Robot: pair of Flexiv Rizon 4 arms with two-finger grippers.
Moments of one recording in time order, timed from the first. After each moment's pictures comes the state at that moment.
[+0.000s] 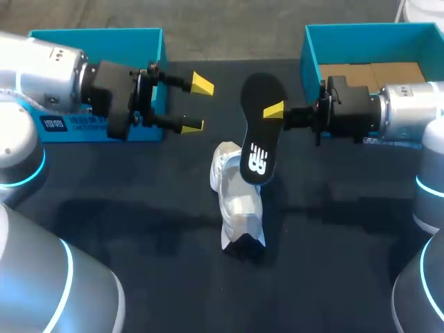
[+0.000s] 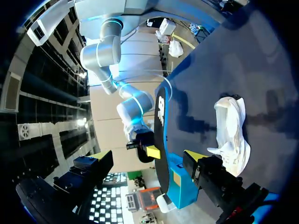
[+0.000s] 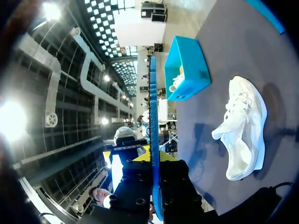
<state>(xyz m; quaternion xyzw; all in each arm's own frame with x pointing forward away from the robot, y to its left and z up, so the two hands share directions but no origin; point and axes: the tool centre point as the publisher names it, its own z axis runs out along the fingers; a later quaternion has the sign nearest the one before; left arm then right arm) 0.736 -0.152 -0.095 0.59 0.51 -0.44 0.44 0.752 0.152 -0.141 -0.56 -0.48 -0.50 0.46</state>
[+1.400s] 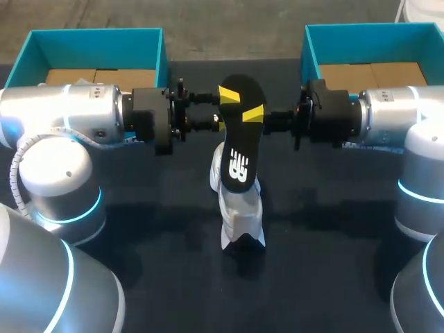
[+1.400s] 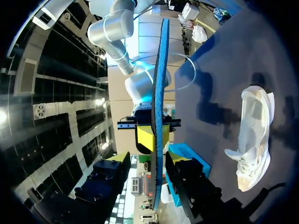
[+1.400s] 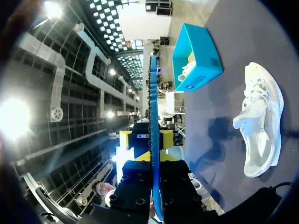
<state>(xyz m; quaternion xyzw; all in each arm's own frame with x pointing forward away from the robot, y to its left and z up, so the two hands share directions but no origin) 0.765 -0.201 -0.123 0.48 0.54 -0.48 0.50 0.729 0.192 -0.127 -0.53 -0.49 -0.50 0.48</state>
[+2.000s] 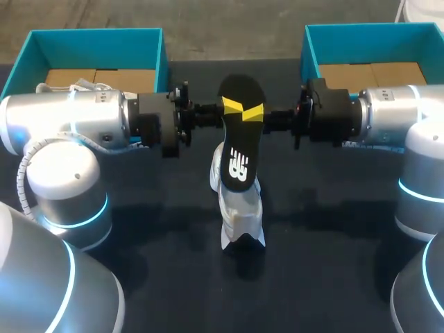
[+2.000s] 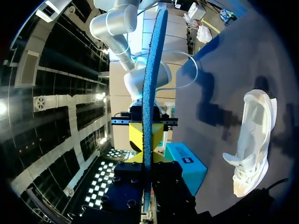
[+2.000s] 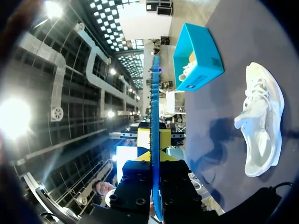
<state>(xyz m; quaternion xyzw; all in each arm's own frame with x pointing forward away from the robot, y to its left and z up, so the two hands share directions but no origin) 0.767 -0.207 -0.132 0.46 0.56 -0.48 0.50 0.728 0.192 -0.125 -0.53 -0.49 -0.50 0.49</state>
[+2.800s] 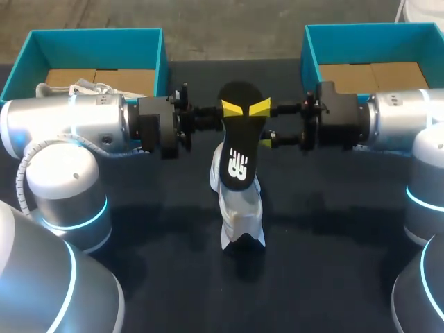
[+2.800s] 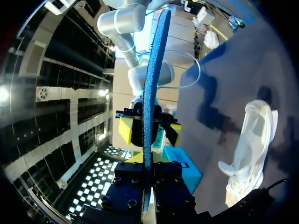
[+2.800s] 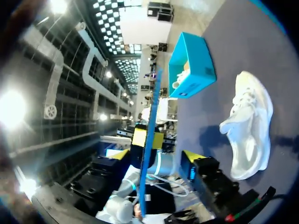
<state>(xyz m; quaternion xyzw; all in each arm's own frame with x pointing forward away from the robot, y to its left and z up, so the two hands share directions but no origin) 0.761 -0.207 -0.140 0.43 0.58 -0.52 0.47 0.727 0.173 -0.140 -0.54 -0.51 -0.51 0.42</state>
